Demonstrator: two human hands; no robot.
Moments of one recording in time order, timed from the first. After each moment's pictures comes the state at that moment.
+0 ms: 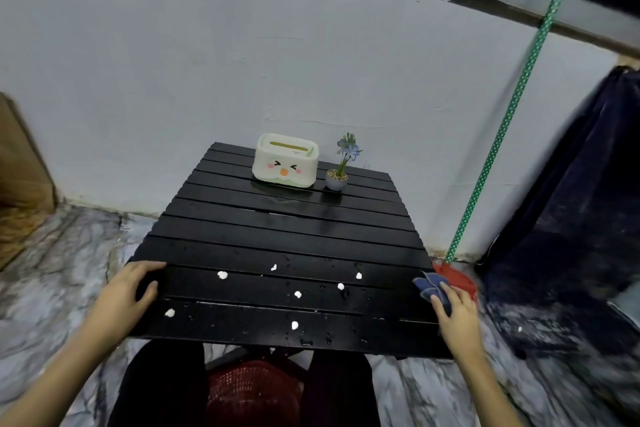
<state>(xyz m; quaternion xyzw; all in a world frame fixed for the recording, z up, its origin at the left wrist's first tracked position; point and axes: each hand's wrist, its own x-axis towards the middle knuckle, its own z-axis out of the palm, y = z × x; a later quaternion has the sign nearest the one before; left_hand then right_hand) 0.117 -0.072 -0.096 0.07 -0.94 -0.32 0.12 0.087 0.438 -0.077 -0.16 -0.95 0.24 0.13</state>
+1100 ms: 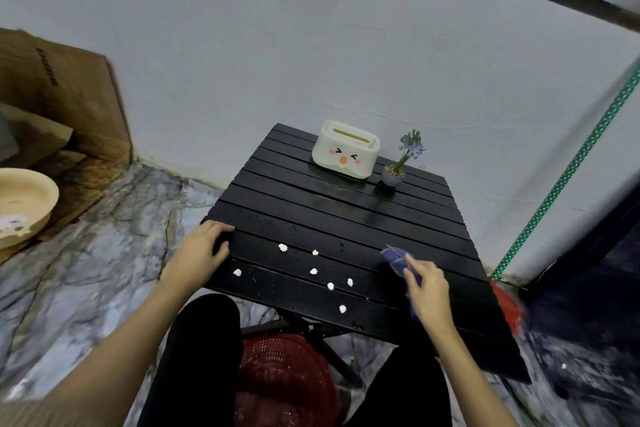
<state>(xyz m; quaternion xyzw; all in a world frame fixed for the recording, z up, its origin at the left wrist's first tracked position) 0.121 -0.072 -0.098 0.07 -0.93 -0.34 0.13 0.071 0.295 -0.059 0.02 -0.95 0.28 0.11</state>
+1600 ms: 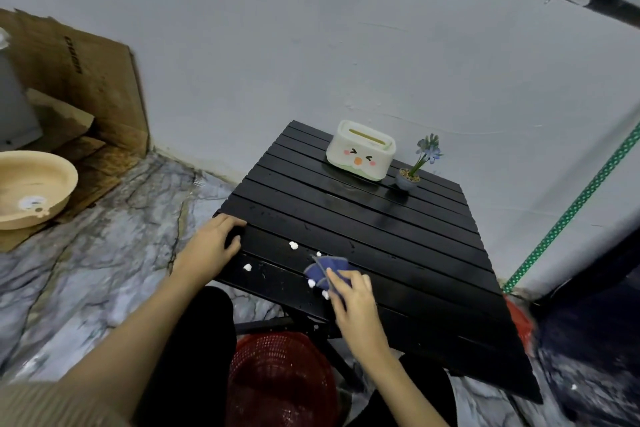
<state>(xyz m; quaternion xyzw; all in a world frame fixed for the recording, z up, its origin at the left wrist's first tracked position) 0.121 -0.071 -0.101 0.07 -0.93 -0.34 0.14 0.122 0.196 -0.084 0.25 -0.93 0.27 0.08</state>
